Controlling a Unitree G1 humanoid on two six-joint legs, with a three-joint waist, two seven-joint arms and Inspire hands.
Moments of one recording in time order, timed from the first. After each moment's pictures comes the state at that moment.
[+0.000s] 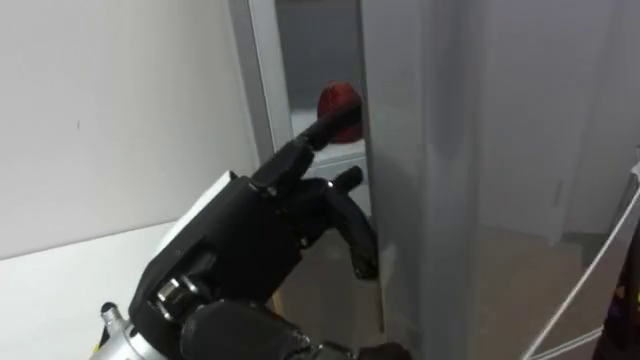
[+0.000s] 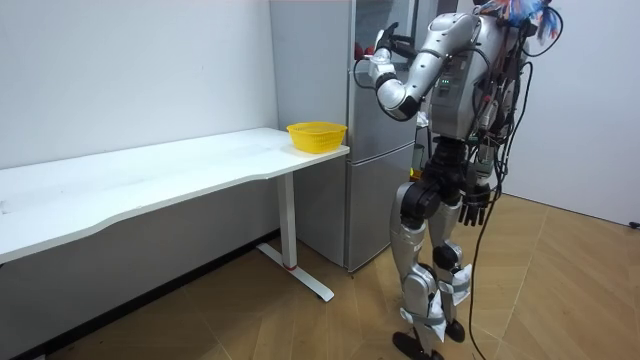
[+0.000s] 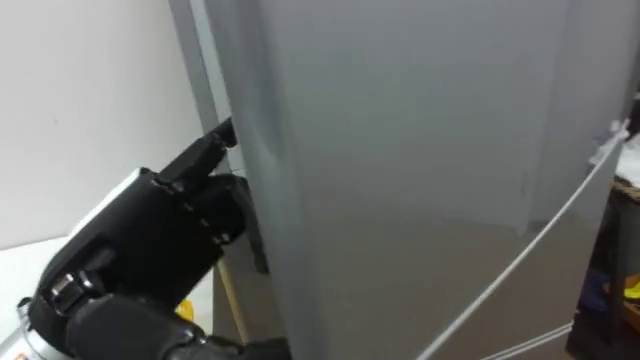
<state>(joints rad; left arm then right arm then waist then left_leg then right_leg) -0.12 0.42 -0.12 -0.55 -0.70 0.07 -0.44 0.10 -0.31 -0.02 1.29 -0.39 0.12 0.09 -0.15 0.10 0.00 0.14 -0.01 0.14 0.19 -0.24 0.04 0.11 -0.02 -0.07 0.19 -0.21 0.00</state>
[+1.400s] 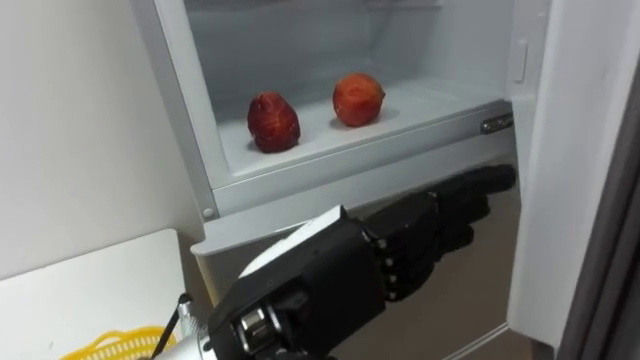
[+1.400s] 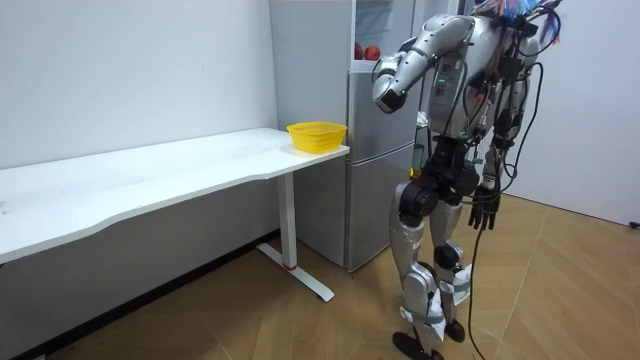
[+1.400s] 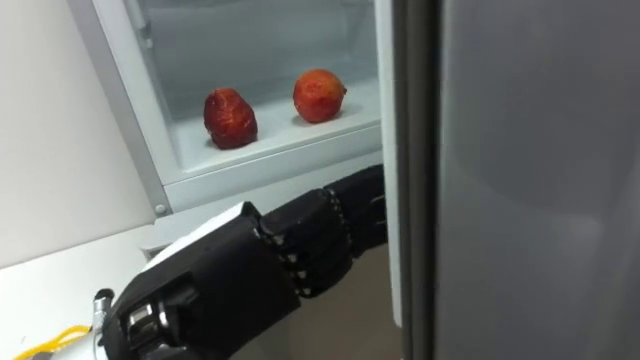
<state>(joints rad) -0.23 0.45 -0.27 -0.54 -0.69 0.12 -0.53 0.09 -0.31 0.00 1.29 -0.38 0.12 0.07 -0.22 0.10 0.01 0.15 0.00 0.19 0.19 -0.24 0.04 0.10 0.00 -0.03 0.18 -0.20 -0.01</state>
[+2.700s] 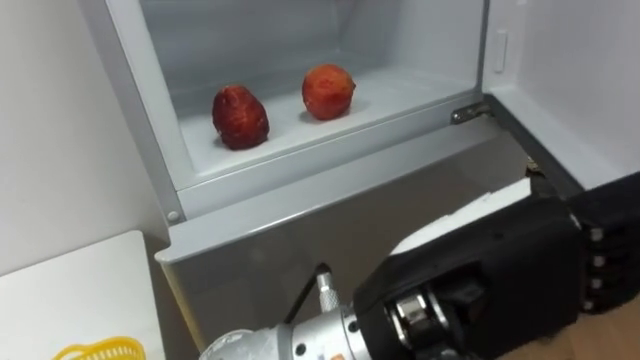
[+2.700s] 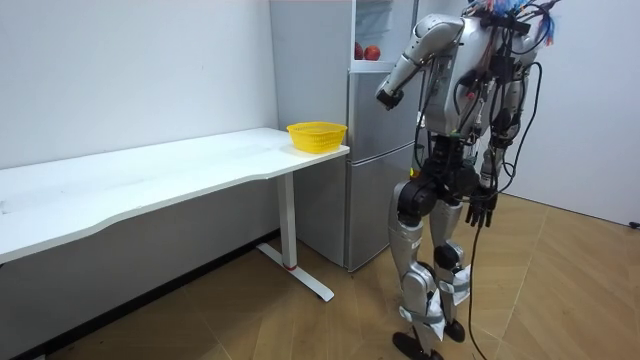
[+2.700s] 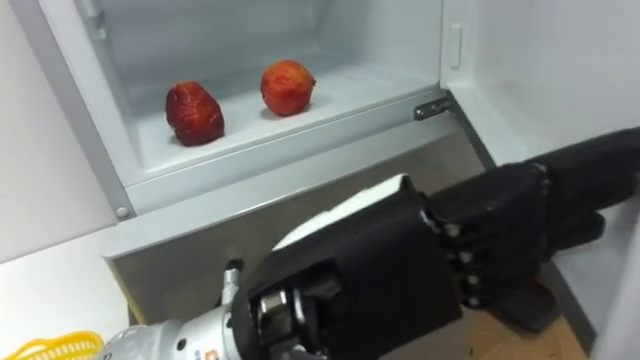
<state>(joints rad) -0.49 0.23 -0.54 -0.45 -0.72 0.12 -0.47 0.02 -0.32 0.14 1.31 -0.32 0.10 0.05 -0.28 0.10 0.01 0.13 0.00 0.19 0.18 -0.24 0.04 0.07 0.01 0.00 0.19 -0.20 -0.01</state>
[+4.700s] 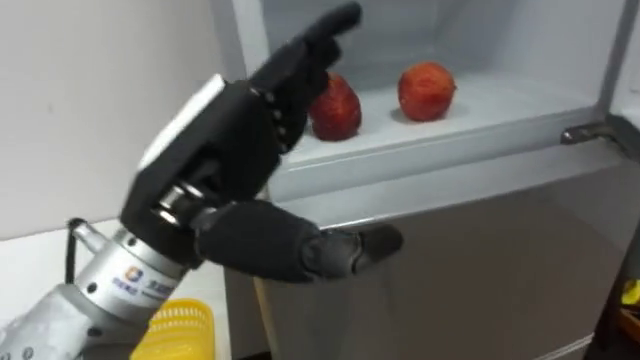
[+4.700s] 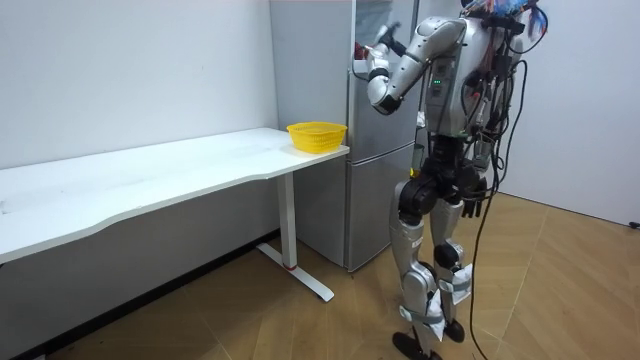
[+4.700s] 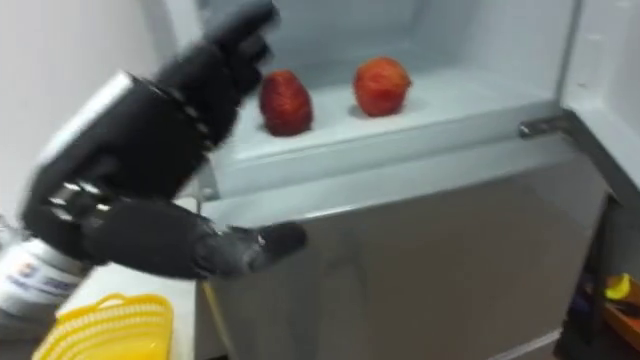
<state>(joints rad) -0.33 0.39 0.02 -0.57 -0.39 0.10 -0.21 0.06 -0.31 0.03 1.32 -0.35 0.09 0.03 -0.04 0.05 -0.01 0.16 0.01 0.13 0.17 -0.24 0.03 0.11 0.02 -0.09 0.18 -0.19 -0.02</state>
